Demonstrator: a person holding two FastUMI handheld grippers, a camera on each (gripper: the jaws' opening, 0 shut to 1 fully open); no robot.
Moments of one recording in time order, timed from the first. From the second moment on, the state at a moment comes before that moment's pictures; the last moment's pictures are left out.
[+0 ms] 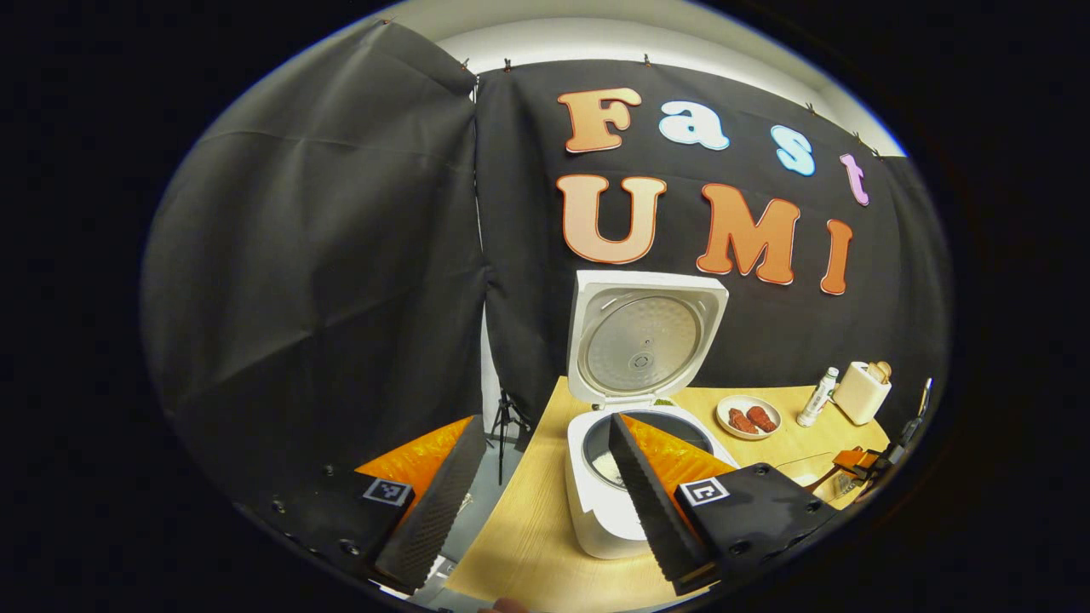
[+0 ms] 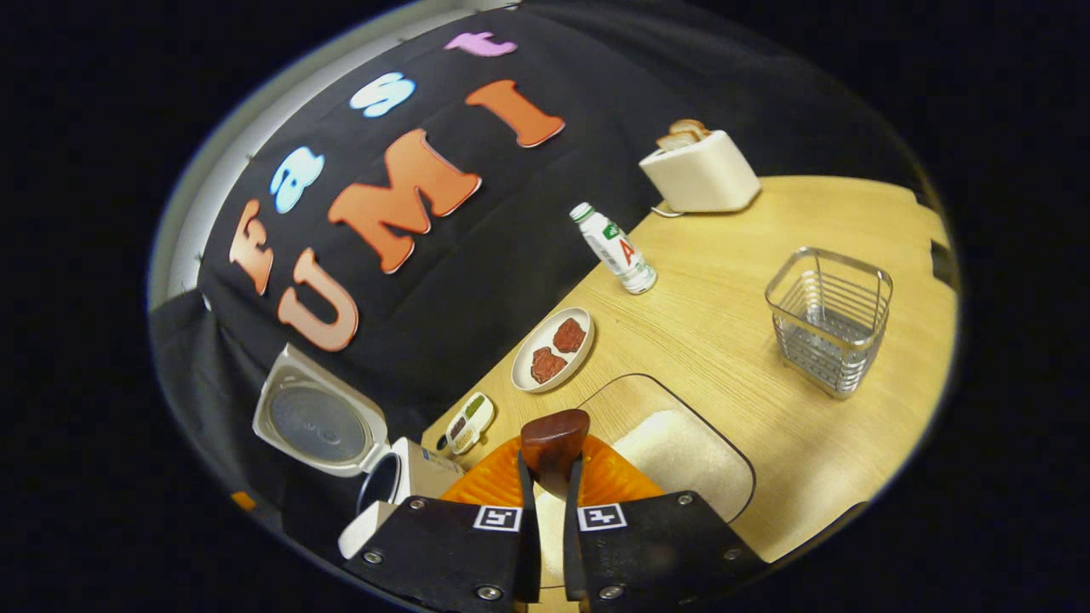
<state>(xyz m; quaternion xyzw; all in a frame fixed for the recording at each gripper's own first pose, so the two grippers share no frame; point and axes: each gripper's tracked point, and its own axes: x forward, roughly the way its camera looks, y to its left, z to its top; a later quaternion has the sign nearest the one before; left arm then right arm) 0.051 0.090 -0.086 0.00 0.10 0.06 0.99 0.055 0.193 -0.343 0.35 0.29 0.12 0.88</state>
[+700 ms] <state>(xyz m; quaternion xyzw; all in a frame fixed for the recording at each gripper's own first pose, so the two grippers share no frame) 0.045 0.083 -0.068 -0.01 0.08 0.06 0.99 0.063 0.171 -0.305 0.51 0.24 0.10 0.82</state>
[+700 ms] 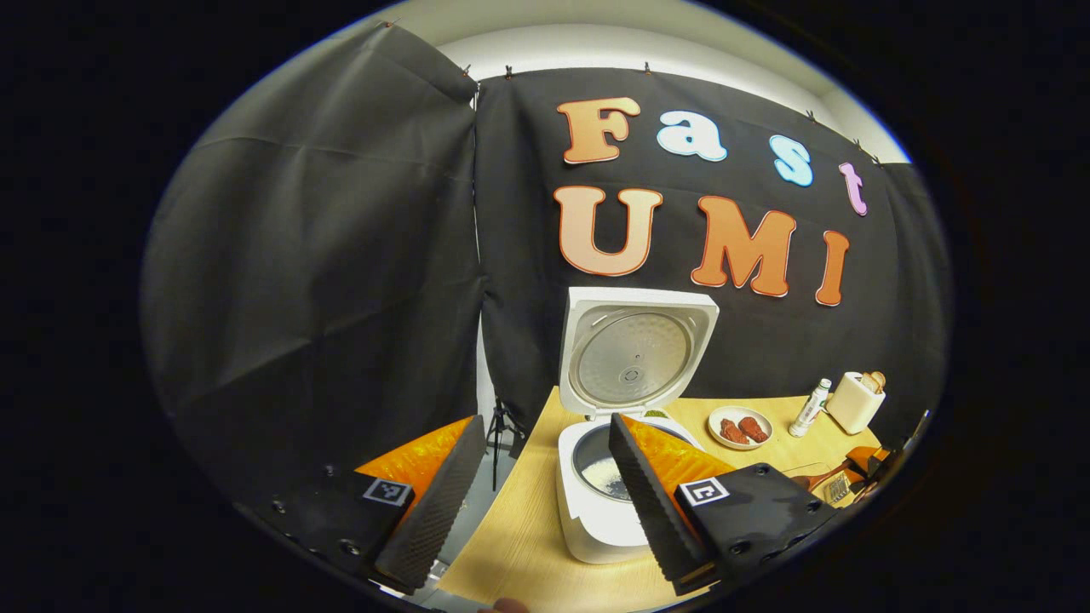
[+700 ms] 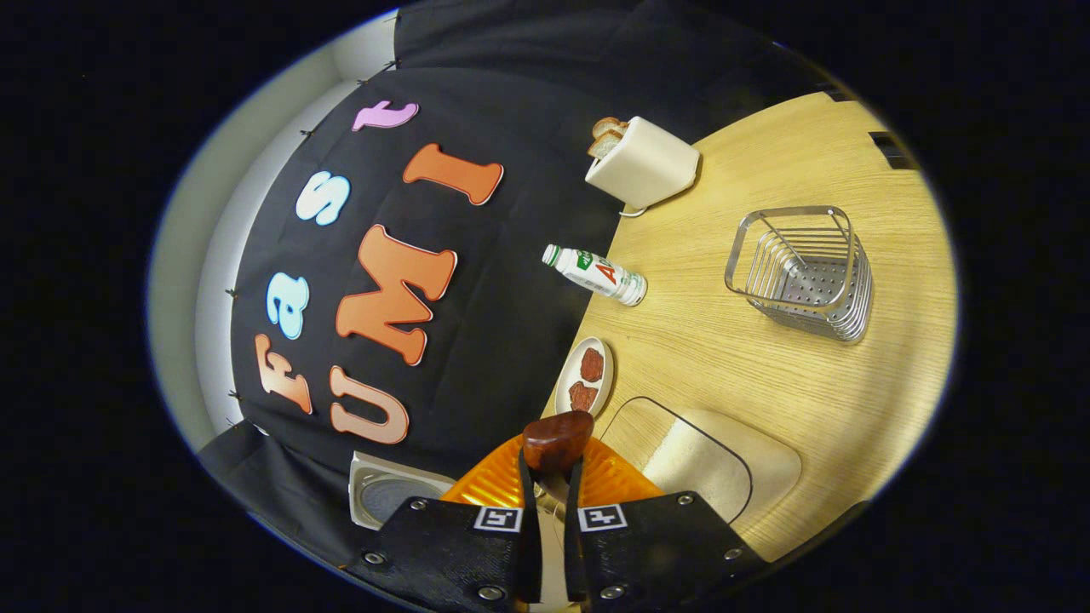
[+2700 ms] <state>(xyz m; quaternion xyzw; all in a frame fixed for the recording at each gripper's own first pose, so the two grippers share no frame) 0.029 0.186 -0.068 -0.07 0.07 0.11 0.99 0.054 0.405 -0.183 0.49 0.25 0.22 0.81</state>
